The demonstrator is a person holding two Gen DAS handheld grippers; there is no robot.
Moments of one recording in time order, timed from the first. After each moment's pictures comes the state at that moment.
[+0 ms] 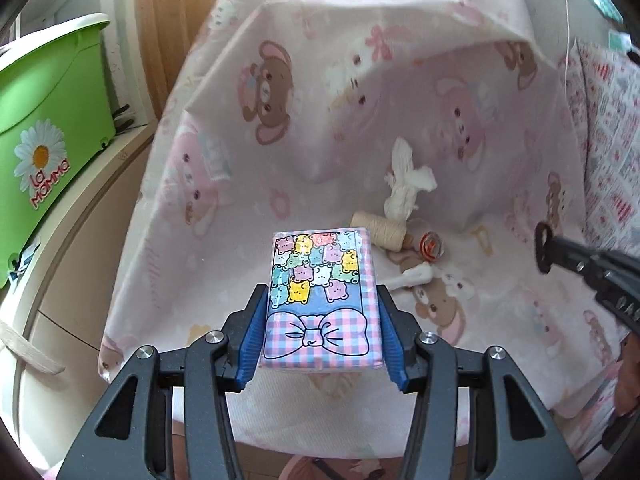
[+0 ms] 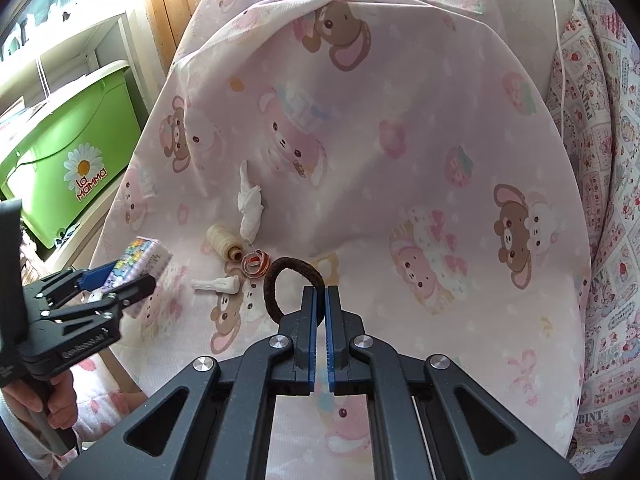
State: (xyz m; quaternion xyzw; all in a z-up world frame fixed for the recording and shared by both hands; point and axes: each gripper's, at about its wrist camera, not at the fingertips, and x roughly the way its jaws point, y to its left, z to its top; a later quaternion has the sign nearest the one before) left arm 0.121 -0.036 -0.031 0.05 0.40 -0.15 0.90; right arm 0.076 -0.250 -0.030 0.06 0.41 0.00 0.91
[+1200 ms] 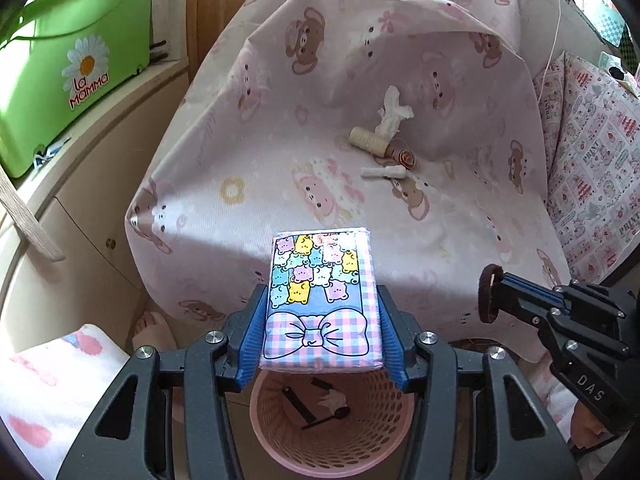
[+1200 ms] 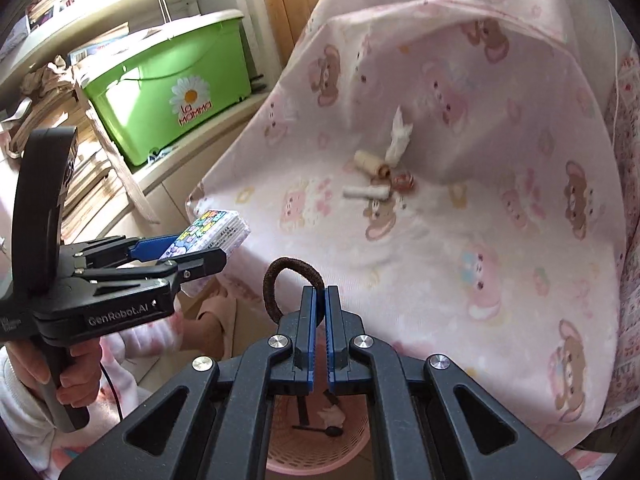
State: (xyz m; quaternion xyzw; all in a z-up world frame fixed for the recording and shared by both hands) left arm 0.016 0.006 -0.038 -0.01 0.47 -0.16 0.87; right arm -0.026 -0.158 -0.028 0.01 0.45 0.14 0.88
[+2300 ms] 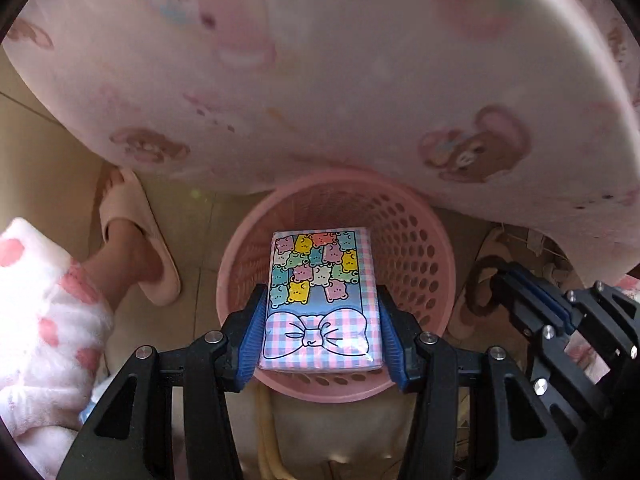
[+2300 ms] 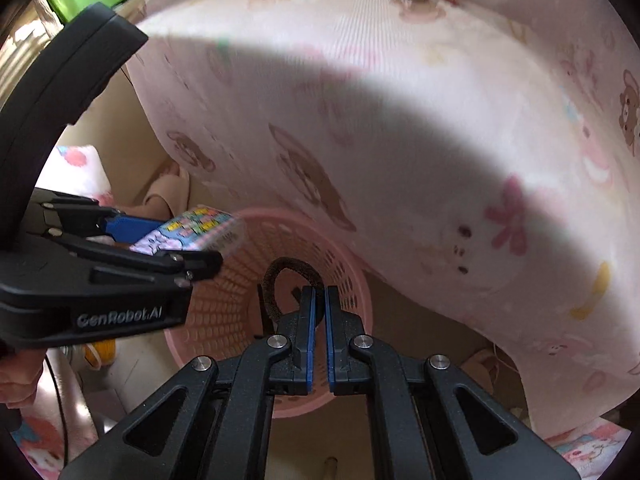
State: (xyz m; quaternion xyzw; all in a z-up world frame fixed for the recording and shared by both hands) left arm 0.026 -0.024 -0.202 0.01 0.72 -0.12 0.69; right arm -0.021 -0.121 -0.163 -0.07 0.63 0.09 0.77
